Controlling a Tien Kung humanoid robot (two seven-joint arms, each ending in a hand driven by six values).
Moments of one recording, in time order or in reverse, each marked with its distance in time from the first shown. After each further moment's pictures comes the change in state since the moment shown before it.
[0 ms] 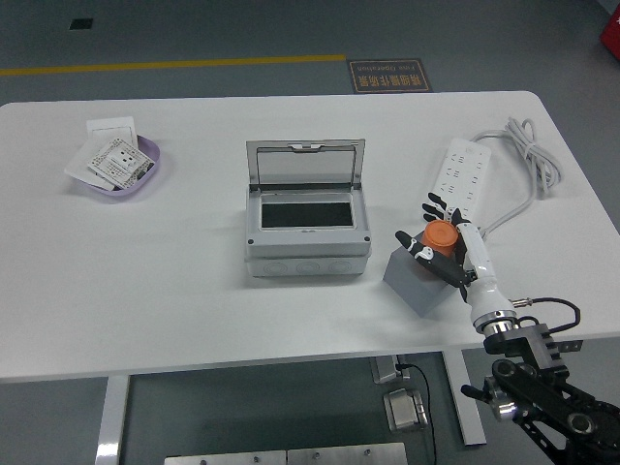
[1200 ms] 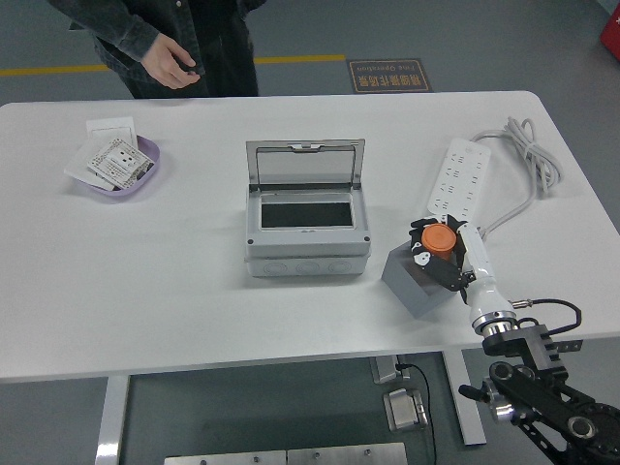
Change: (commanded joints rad) left arm -0.001 0.000 0.014 0.000 -0.025 0.003 -0.021; right arm 0.005 -0.014 -0.012 0.064 -0.065 -0.055 -0.070
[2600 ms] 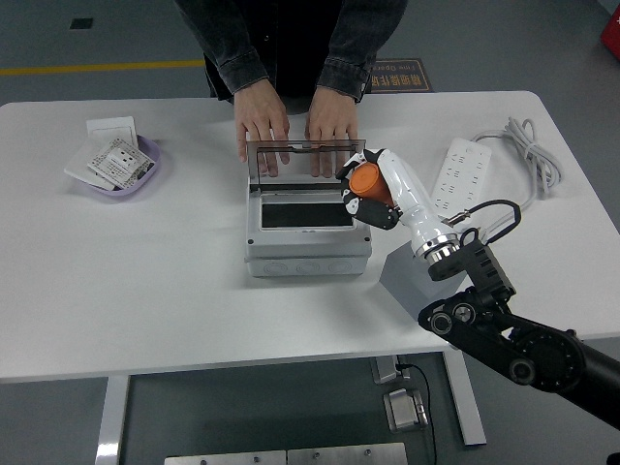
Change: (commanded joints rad) left arm 0.001 -0.001 -0.069 0.000 0.073 -0.002 0.022; right arm 0.435 0.056 -0.261 -0.099 -0.473 -0.010 -0.344
